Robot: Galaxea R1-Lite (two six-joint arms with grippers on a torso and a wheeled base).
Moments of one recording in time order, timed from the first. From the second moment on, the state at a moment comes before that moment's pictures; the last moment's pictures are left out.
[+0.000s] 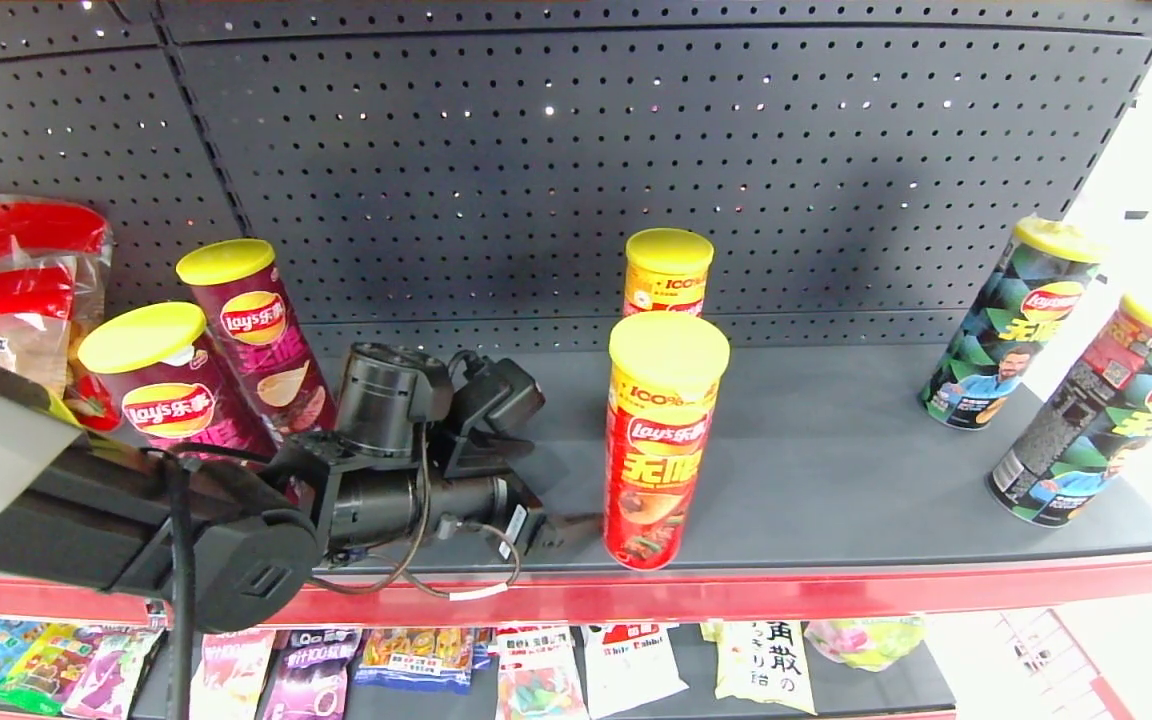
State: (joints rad) left arm -0.58 1.90 -0.81 -0.59 -0.29 0.18; right arm 0.38 0.35 -0.35 0.02 -0.22 -0.06
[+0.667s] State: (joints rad) left arm -0.59 1.92 -0.83 -0.59 -0.29 0.18; right arm 0.38 0.35 -0.35 0.02 -0.22 -0.06
